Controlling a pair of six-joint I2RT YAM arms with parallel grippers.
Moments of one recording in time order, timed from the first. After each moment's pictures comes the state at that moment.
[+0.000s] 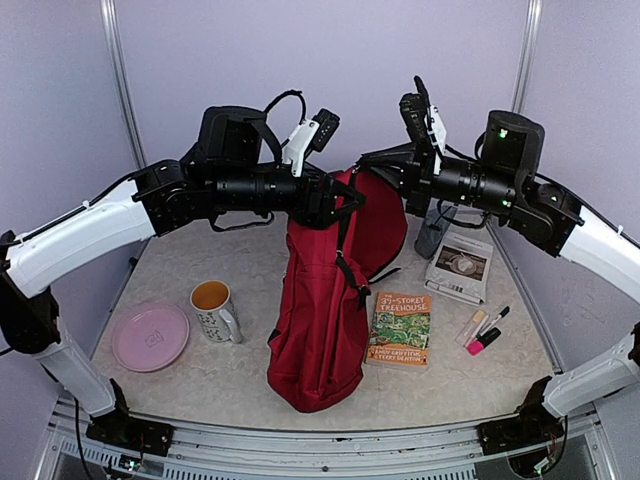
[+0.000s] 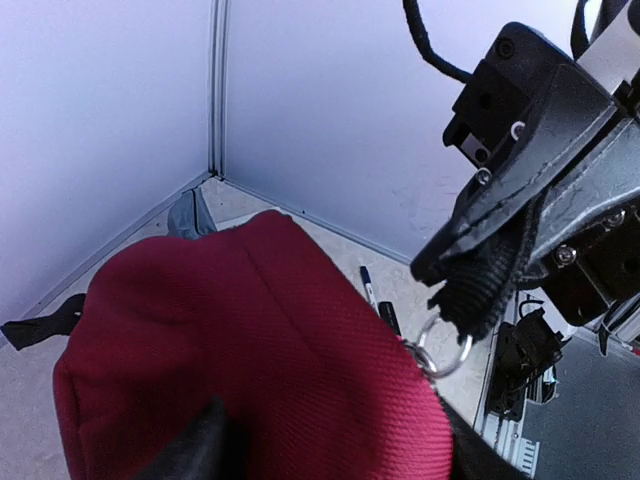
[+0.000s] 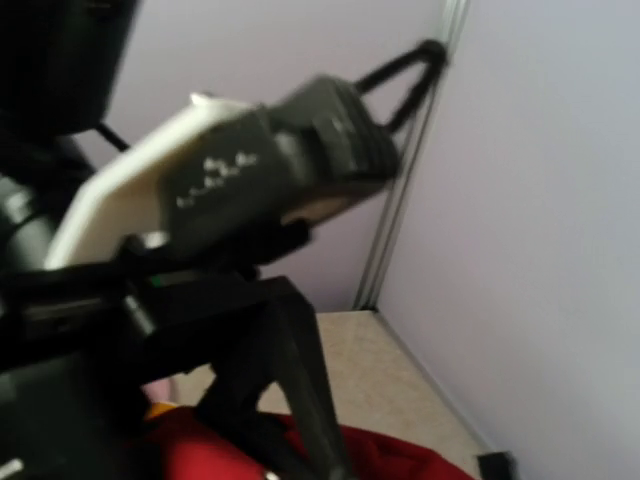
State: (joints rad) left arm -0.98 1.60 1.69 -0.36 0.16 -0.12; right arm 0.82 1.26 1.36 -0.07 -0.34 -0.25
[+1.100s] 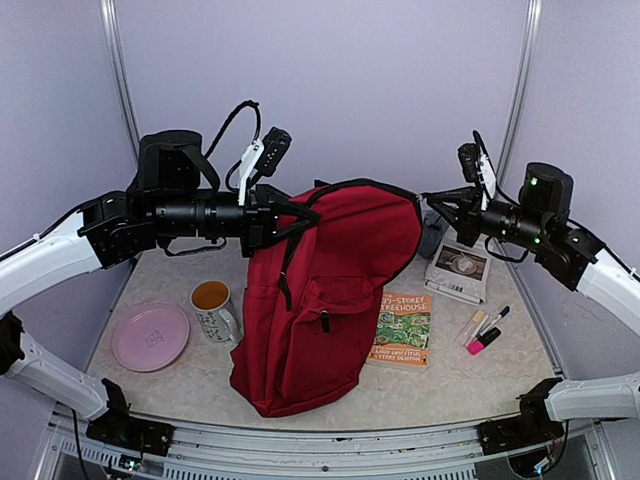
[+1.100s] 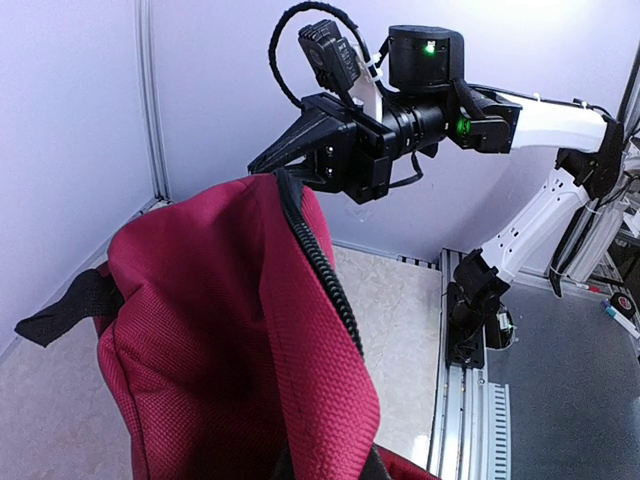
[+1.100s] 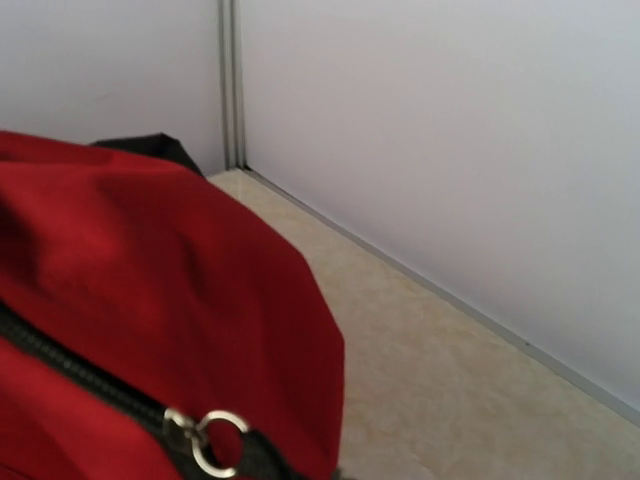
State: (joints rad) left arm -0.96 1.32 1.37 -0.25 0.35 -0.01; right arm 0.46 1.02 0.97 -0.06 -0.38 -0.11
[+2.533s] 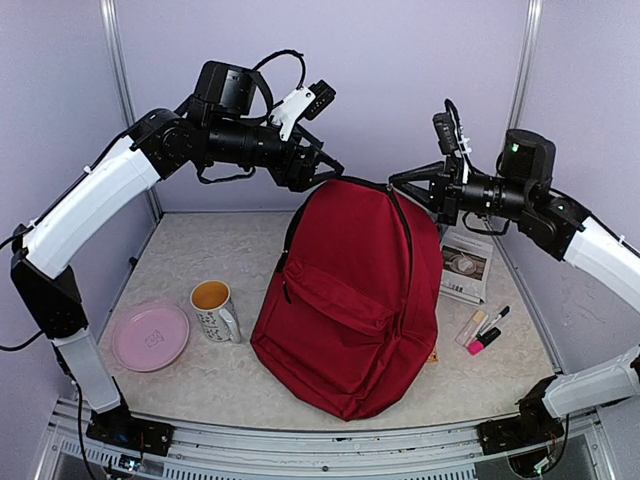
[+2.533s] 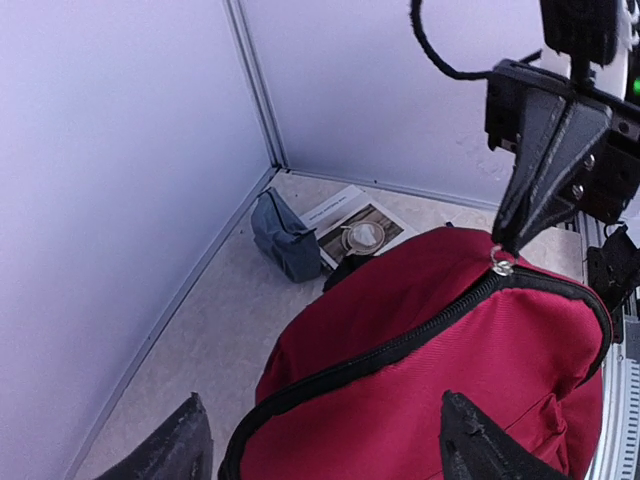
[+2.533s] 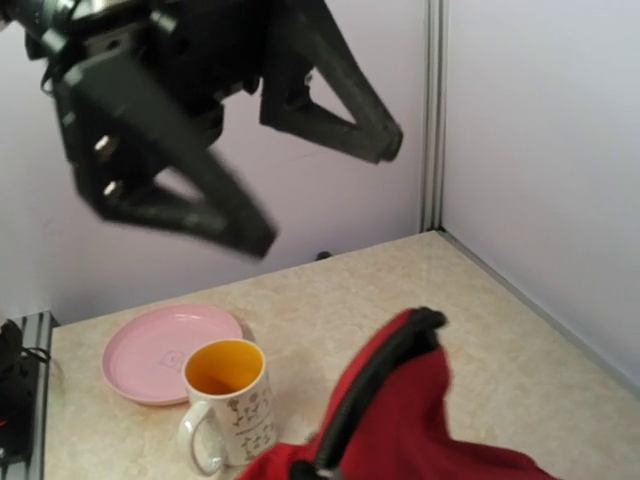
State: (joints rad) left arm -0.85 1.77 2.12 -0.74 0.20 0.25; right arm 0.58 1.18 1.18 -0.06 -0.63 -0.02
